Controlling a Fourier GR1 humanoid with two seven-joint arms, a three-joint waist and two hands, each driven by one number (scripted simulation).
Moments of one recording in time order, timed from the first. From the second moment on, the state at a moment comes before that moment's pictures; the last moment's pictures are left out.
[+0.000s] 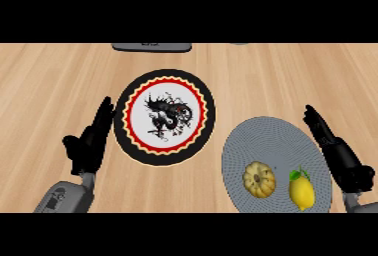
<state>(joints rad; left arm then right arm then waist) -0.17 0.27 -0.24 -1.31 0.24 0.29 -0.10 -0.04 -0.53 0.25 -1.45 -0.22 -0.12 -0.21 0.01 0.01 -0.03</state>
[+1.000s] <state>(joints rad) -0.05 0.28 -0.25 -1.39 0.31 0.22 0.12 -0.28 -0.79 0.35 -2.01 0.48 -0.30 0.48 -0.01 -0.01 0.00</state>
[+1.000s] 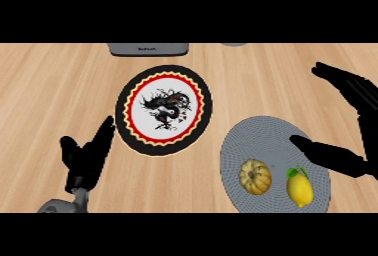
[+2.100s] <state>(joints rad) -0.04 0.26 -0.25 -1.42 0.29 0.20 0.16 -0.49 -0.63 0.76 -2.05 0.59 0.31 1.10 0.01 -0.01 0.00</state>
